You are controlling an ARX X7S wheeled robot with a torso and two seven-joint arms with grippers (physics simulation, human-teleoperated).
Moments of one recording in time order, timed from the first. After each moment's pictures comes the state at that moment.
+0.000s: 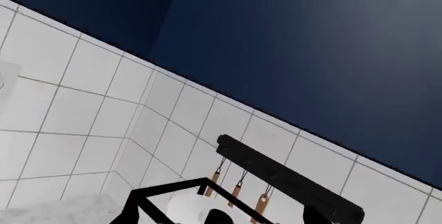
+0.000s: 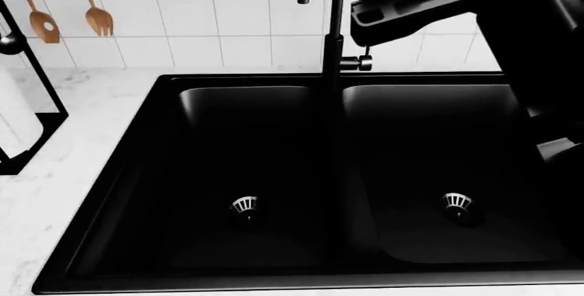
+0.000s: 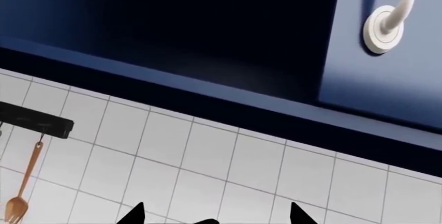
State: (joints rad) left arm -1.47 -1.09 0.25 -0.09 -1.34 -0.68 -0.84; right arm 1.71 0.83 -0.83 -0.72 1.61 0.66 1.14
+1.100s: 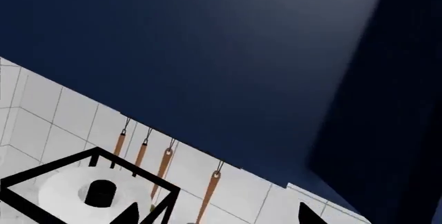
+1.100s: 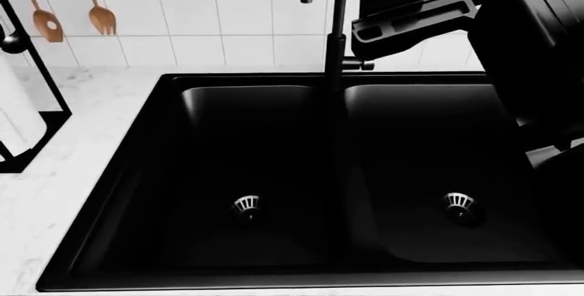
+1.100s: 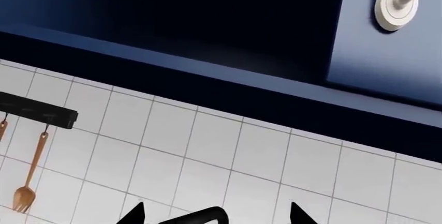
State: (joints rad) left arm -1.95 -0.91 0.39 -0.29 -1.62 -1.07 -0.92; right arm 1.65 0.85 -0.83 -0.72 1.58 0.64 1.11
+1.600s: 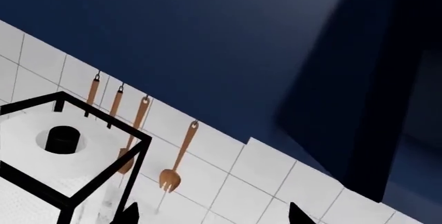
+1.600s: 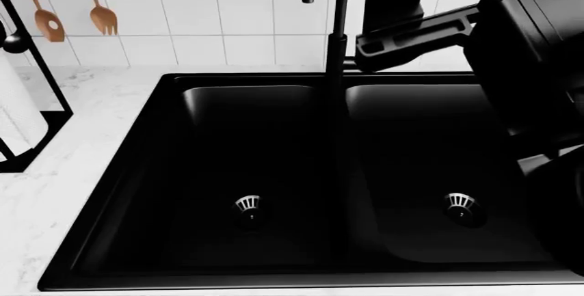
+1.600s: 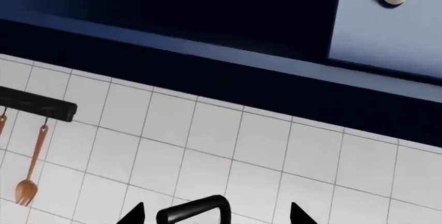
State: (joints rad) left arm -2.04 -0.82 0.43 -0.46 -1.84 -1.13 -1.11; right arm 1.58 0.87 -0.83 -0.73 1.53 0.61 1.08
